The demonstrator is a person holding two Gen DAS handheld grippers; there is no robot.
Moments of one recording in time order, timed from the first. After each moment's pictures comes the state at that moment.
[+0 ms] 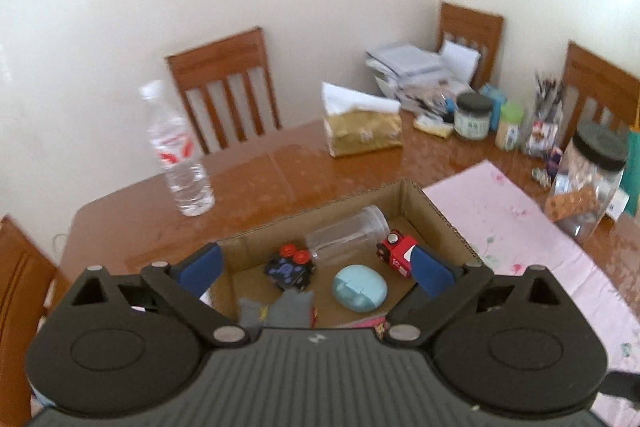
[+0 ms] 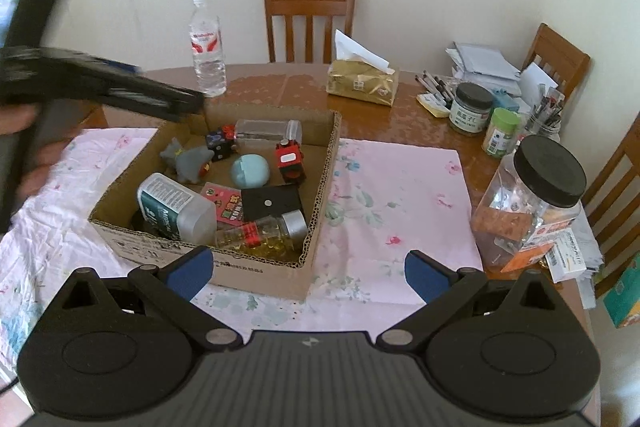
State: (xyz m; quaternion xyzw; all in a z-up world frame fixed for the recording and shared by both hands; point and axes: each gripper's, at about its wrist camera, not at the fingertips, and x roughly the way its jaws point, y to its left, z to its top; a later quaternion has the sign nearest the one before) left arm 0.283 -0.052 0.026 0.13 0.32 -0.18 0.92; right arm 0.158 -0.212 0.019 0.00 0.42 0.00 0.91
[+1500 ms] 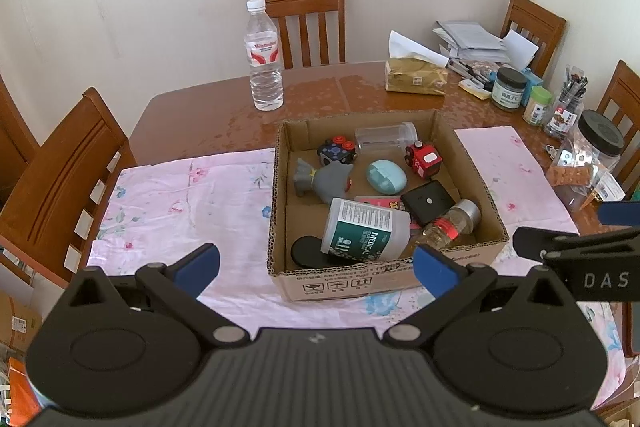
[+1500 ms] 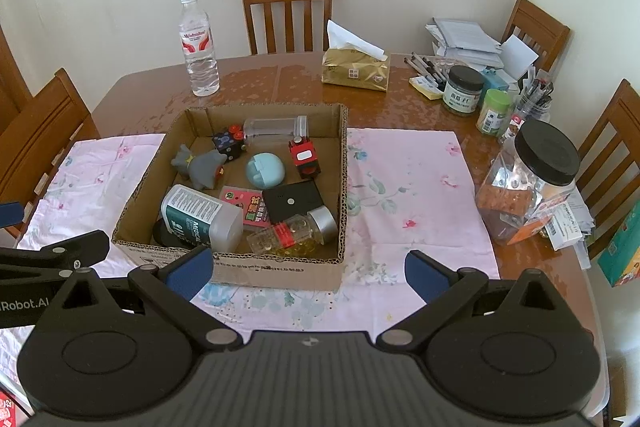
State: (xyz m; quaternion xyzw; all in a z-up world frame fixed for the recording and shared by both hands) left arm 0.180 -0.007 0.038 0.07 0.40 -0.07 0.91; right arm 0.163 -0.170 0.042 0.03 0.44 -0.04 0.89
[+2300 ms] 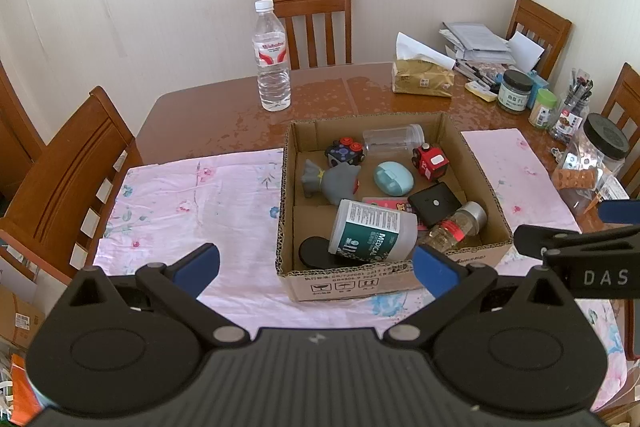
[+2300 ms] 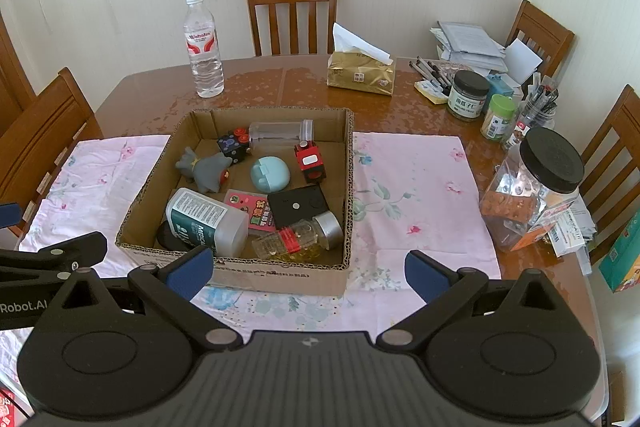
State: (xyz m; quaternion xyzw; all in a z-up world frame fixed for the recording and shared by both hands) left arm 0.181 -0.002 0.040 0.07 0.40 -0.07 0.91; right arm 0.167 -0.167 0.045 0.03 0.44 -0.03 0.90
